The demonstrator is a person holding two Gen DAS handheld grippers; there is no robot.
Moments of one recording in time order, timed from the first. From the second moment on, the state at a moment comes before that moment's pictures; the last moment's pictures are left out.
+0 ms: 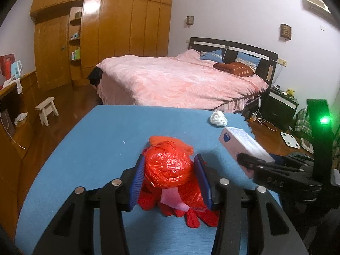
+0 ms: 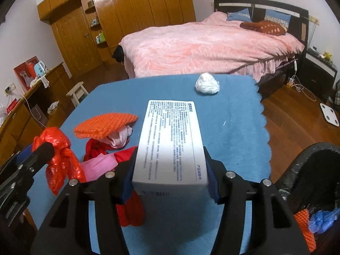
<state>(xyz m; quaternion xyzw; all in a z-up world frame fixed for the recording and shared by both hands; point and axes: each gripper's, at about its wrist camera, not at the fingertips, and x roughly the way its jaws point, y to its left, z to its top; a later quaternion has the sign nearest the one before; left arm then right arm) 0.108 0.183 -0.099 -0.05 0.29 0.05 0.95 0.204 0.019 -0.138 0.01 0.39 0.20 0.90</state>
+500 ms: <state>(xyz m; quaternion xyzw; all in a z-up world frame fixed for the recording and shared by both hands) 0.101 0.150 -0.076 -0.04 0.28 0.02 0.96 0.174 -0.031 -0.091 0.02 0.35 0.20 0.91</state>
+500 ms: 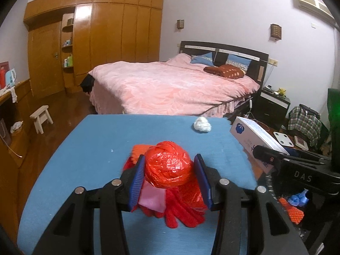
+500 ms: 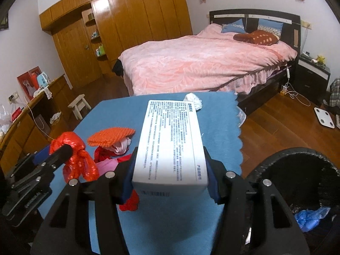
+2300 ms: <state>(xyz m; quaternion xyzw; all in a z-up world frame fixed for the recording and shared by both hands) 0.106 -0.108 -0.063 0.04 0.26 -0.21 0.94 0.075 -0.278 -0.084 0.08 0.32 0.01 0.94</state>
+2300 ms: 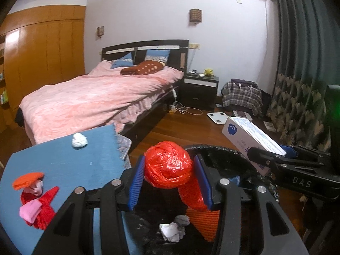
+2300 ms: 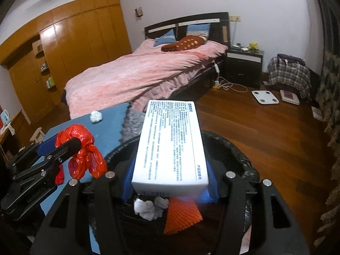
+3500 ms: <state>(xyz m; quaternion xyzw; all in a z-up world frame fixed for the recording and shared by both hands) 0.110 -0.041 -0.058 0.03 0.26 -0.14 0.95 0.091 -0.271 -0.088 0.09 0.32 -0.01 0.94</state>
